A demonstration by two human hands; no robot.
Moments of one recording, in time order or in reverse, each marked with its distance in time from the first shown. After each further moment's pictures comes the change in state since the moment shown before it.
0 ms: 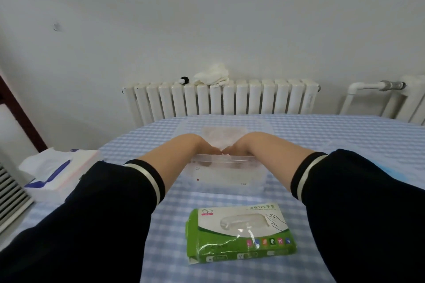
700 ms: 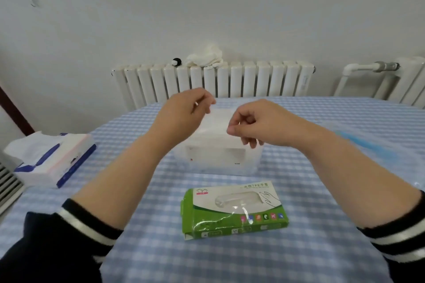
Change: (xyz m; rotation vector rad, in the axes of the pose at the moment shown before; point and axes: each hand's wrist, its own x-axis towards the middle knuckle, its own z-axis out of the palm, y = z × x) left_hand -0.088 -0.017 0.024 -0.530 0.987 0.602; right_hand -0.093 0.029 0.026 0.613 0.561 -0.442
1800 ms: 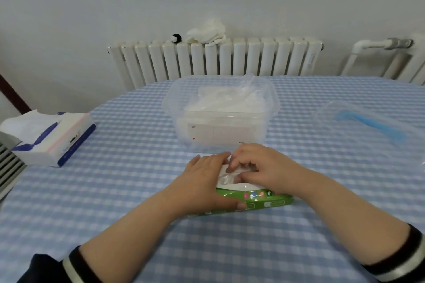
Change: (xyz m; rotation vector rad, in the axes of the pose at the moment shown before) left_hand -0.120 -0.015 0.076 0.094 -0.581 -0.085; right_hand -0.033 0.079 0.095 -0.112 -0.113 -0.161
